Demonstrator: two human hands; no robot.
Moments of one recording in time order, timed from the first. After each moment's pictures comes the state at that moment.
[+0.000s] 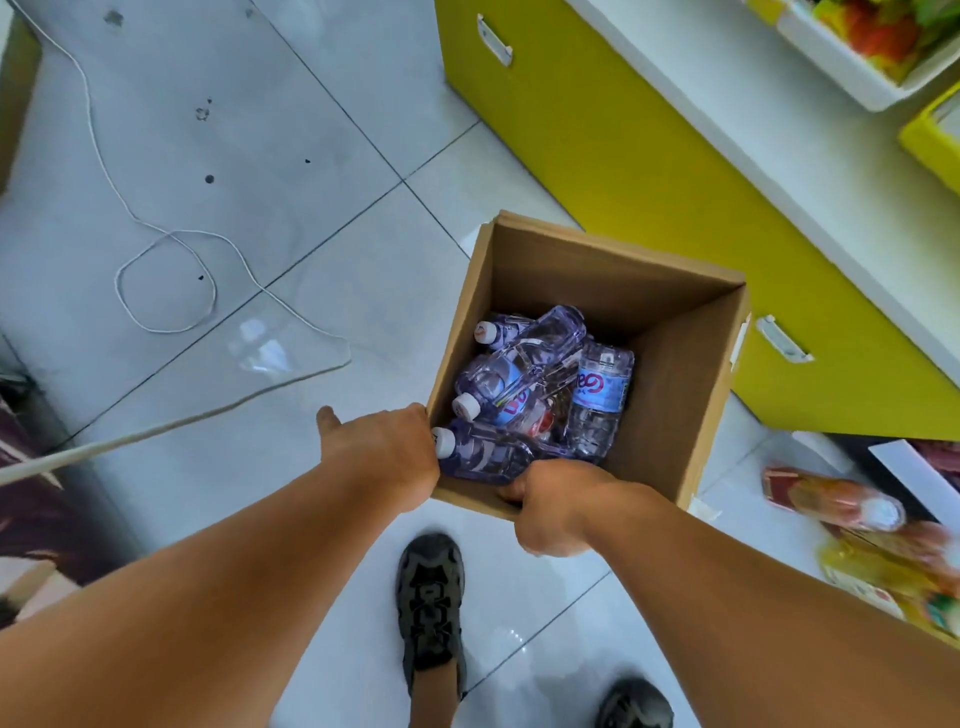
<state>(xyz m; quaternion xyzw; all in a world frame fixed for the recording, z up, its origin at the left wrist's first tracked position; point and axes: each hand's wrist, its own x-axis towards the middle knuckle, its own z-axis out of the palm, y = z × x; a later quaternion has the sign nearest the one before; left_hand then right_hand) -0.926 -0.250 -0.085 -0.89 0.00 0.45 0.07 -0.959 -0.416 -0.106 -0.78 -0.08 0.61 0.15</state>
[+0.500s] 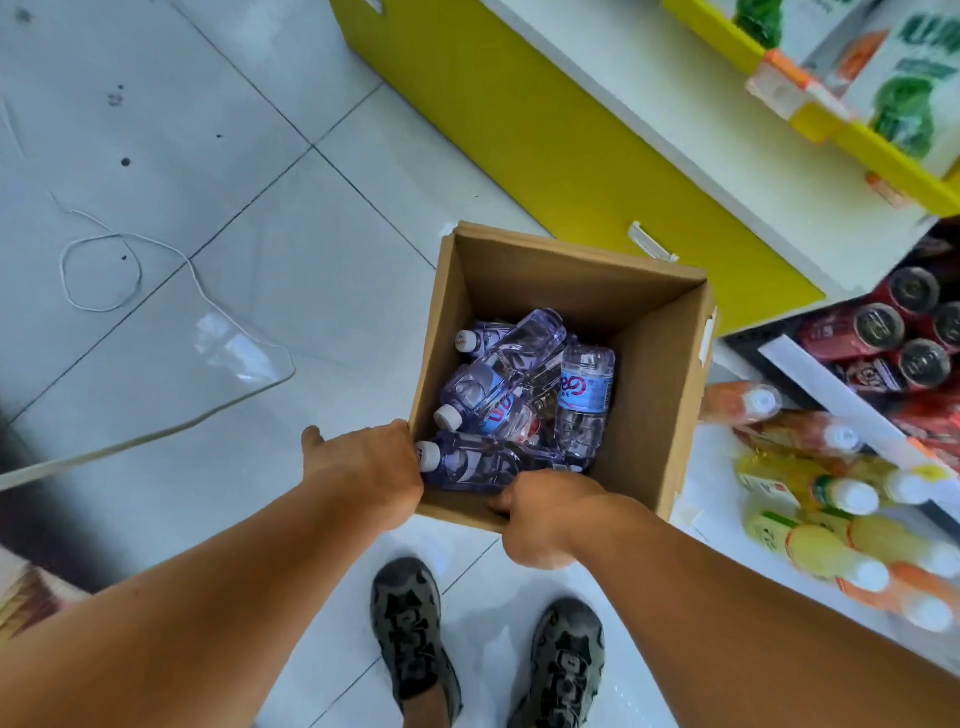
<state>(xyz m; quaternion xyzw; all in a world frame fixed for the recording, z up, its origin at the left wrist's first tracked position) -1.046 -0.363 -0.081 -0.88 0.02 0.46 0.10 -1.092 -0.529 -0.106 -0.78 -0.04 0.60 0.18</state>
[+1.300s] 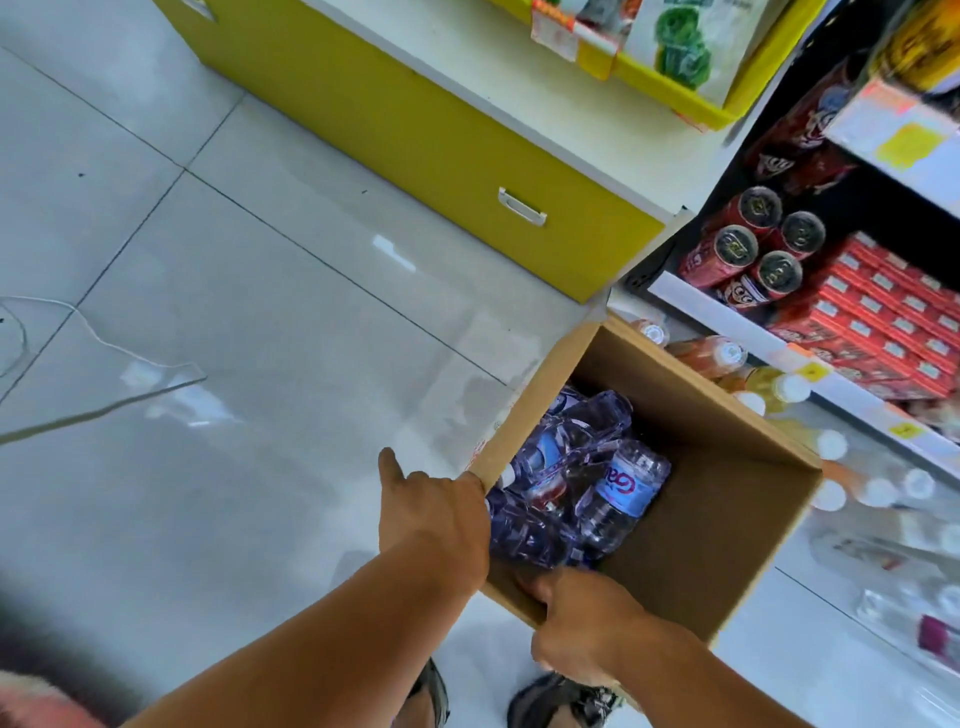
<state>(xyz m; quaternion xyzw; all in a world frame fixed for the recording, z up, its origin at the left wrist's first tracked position) -1.134 -0.488 -0.072 -0.84 0.26 0.43 0.20 -1.249 -0.603 -0.106 -0.70 0.18 0.63 0.29</state>
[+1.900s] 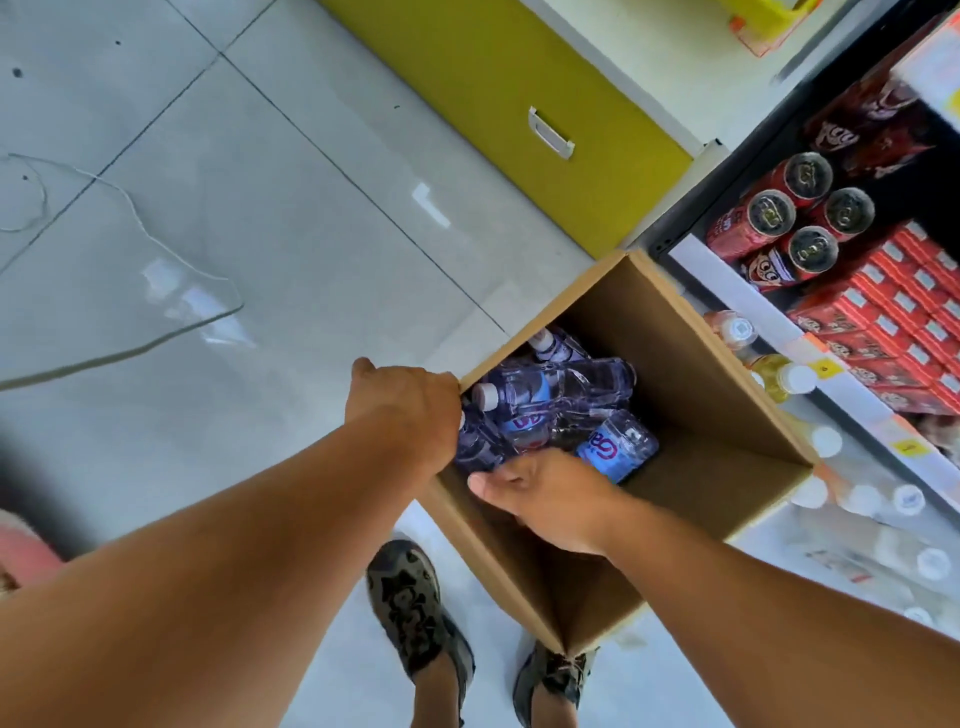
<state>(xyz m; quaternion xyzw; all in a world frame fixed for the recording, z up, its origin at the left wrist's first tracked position) -1.143 -0.506 -0.077 -0.87 0.19 0.42 0.18 -1.240 -0.644 -0.120 -0.72 0.17 0.54 0.40</state>
